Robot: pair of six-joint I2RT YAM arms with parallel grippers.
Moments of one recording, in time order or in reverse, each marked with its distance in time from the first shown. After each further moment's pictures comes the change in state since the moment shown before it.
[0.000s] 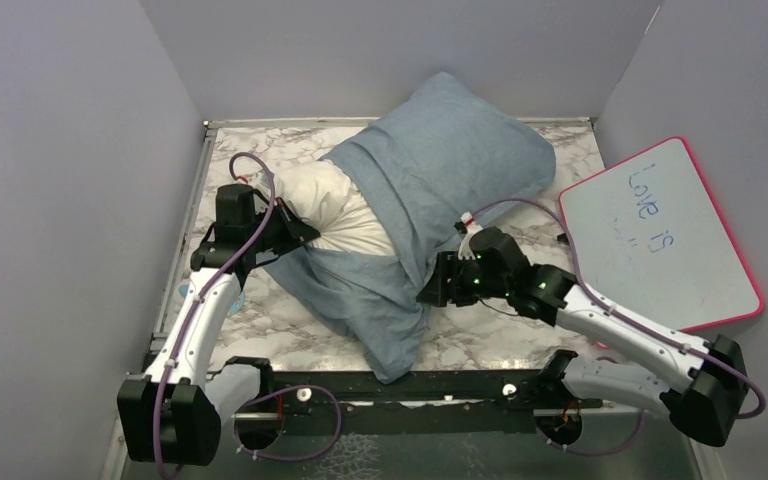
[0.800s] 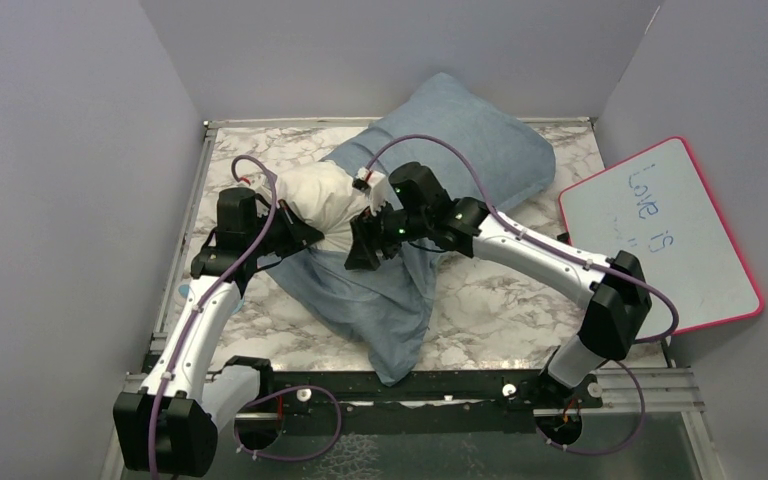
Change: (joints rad) left arm -0.040 -0.066 -0.033 0.023 0.001 -0.020; right arm 0.066 0.589 0.698 0.014 -0.280 -0.538
